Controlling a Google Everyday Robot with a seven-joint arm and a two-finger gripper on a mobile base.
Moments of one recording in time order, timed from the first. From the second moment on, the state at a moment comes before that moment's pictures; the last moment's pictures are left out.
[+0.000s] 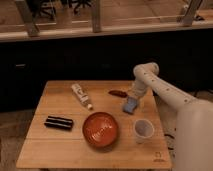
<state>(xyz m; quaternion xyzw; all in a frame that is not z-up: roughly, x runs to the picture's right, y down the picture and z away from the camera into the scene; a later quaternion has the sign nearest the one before) 0.196 0.085 0.931 -0.31 -0.14 -0.25 0.91</state>
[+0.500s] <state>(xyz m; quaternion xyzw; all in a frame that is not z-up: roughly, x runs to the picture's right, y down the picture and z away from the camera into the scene) 0.193 0.088 0.937 -0.31 -0.14 -0.26 0.90</state>
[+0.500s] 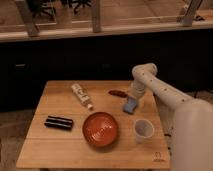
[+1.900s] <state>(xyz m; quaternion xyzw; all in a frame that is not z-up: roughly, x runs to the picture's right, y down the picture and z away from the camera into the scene) 0.192 0.092 0.944 -0.32 -0.14 -0.27 0.90</state>
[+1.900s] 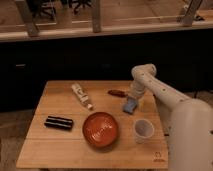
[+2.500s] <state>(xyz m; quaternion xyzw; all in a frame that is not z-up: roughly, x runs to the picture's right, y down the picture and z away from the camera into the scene) 0.192 0.092 0.947 -0.32 -0.14 -0.27 0.90</state>
